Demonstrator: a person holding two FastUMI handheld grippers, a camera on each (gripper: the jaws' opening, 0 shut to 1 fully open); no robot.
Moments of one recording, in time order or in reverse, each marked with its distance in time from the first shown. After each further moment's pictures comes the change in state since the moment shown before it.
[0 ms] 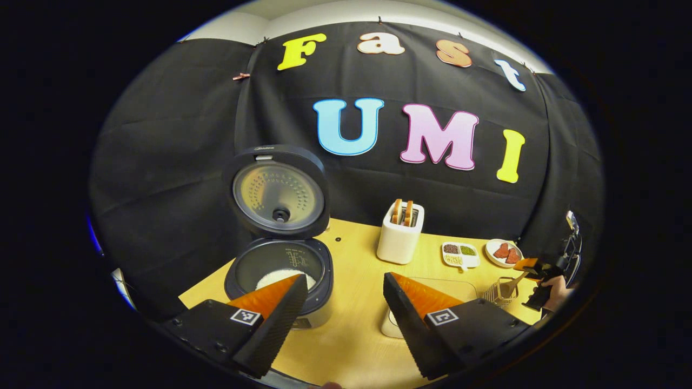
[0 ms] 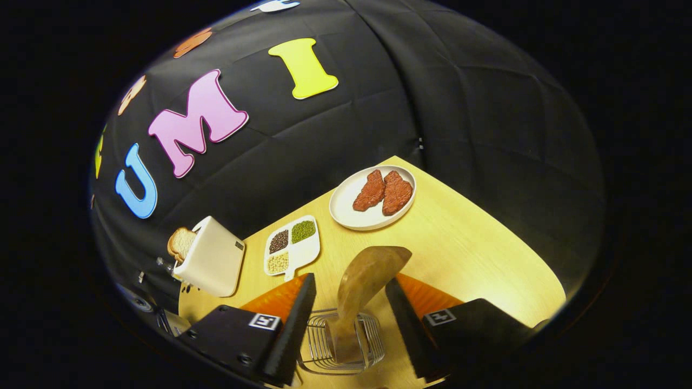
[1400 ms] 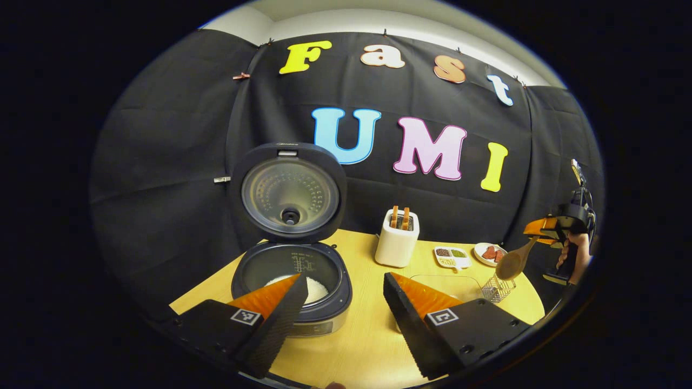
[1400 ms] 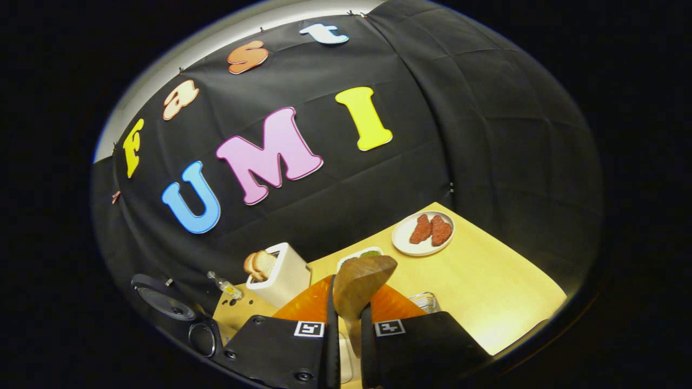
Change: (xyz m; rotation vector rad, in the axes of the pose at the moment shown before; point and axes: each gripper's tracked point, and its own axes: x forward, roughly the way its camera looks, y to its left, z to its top) left arm 0.002 0.086 -0.019 -0.033 -0.086 -0.143; right arm -0.158 0.161 0.024 -0.086 -0.218 0.170
